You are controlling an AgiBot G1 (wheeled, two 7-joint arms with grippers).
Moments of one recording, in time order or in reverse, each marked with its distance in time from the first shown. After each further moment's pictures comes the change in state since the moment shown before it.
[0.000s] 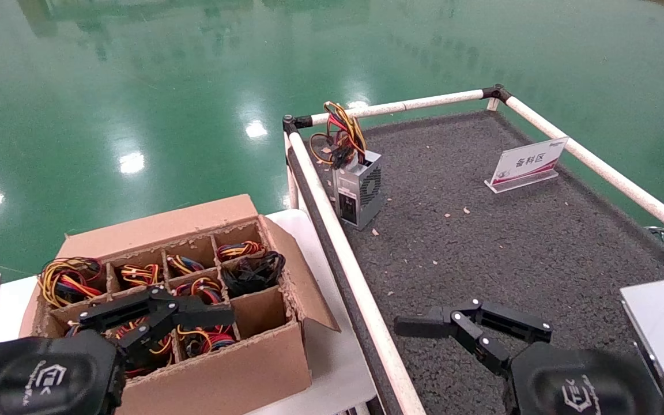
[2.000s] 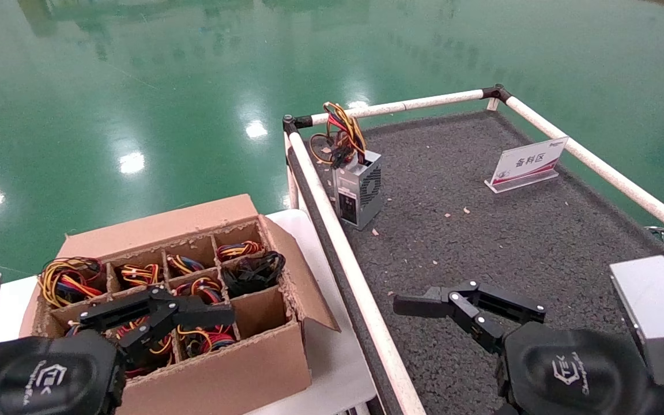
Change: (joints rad) left arm 0.000 0.000 0.000 0.000 0.000 0.000 0.000; right arm 0.018 -0.018 -0.013 -0.029 0.000 0.023 -0.008
